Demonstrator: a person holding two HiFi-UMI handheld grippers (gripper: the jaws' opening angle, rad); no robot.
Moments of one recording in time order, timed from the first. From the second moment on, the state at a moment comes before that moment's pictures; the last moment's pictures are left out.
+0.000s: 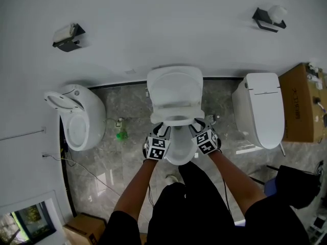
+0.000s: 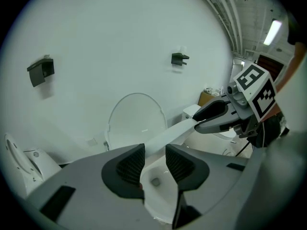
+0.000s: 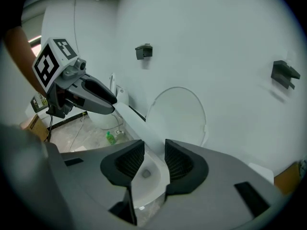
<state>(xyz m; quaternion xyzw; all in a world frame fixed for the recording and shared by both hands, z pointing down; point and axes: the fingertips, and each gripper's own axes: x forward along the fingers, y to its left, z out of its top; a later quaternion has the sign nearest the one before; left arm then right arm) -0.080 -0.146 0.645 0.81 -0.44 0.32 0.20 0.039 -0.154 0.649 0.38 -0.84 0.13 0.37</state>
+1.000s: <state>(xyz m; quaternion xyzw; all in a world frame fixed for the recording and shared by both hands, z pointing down) -0.080 -0.030 0.697 0.81 -0.41 0.38 0.17 0.038 -0.041 0.699 0.35 -0.82 0.09 0.44</state>
